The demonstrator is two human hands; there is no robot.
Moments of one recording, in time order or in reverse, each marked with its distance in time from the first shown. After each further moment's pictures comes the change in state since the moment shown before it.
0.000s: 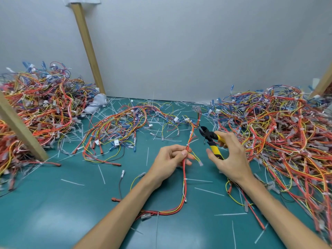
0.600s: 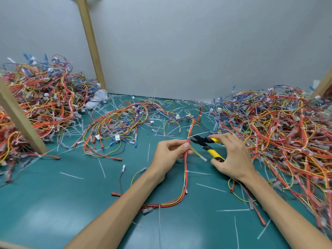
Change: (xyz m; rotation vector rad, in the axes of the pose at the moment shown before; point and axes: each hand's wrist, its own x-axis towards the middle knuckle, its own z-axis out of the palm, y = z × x) left_hand 0.005 -0.007 0.000 -0.142 0.148 0.027; right_hand -0.001 -0.003 -0.007 -0.272 -0.202 -0.022
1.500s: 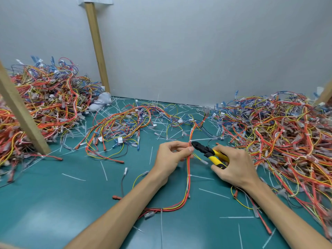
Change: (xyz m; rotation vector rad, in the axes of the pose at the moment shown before) left_hand 0.002 0.002 0.000 0.040 0.057 0.036; right_hand -0.004 -0.005 0.003 -0.050 0.050 -0.035
